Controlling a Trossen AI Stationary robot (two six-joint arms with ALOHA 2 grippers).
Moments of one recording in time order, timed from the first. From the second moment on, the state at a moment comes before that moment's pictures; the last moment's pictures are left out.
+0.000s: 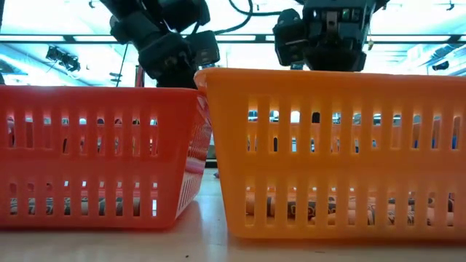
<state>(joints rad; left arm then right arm) 0.00 1.57 0.95 -0.24 0.05 -0.03 0.22 1.67 1.13 -0.59 -0.06 0.67</state>
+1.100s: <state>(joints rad) 0.01 1.77 0.94 -0.02 0.10 0.26 0.28 1.49 1.13 -0.56 0.22 0.79</state>
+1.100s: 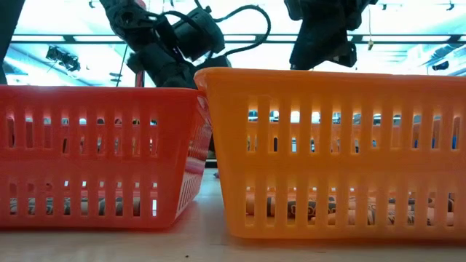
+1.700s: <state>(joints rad) -0.01 1.86 0.94 0.03 0.10 0.25 0.29 1.49 1.13 -0.55 0.24 0.82</state>
